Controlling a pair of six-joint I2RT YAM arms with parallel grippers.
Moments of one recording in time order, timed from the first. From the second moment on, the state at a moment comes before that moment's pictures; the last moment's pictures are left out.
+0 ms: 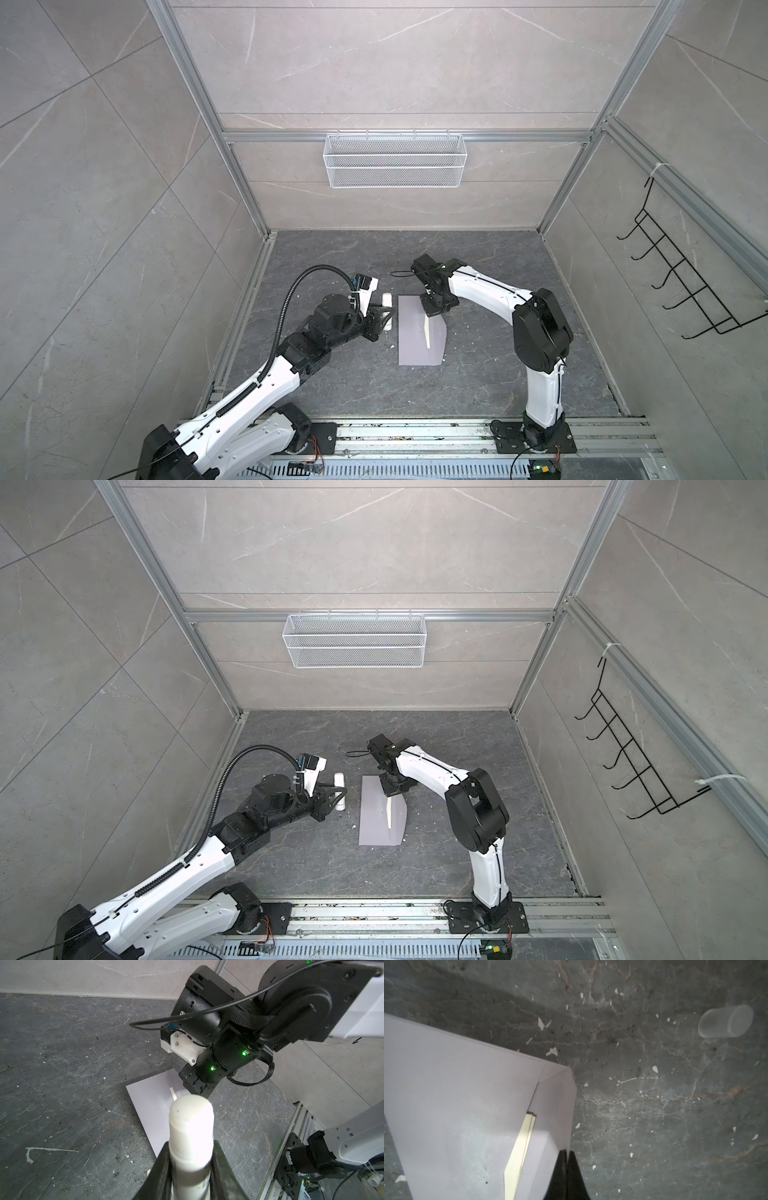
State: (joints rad) left arm -0.69 0.94 0.71 -0.15 0.22 -0.36; right arm 0.63 2.01 1.60 -1.02 0.19 0.31
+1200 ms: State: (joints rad) left arm -0.69 0.93 0.65 -0.13 0.19 -0.35; right arm 0.61 1.57 1.40 -0.80 0.07 0.35
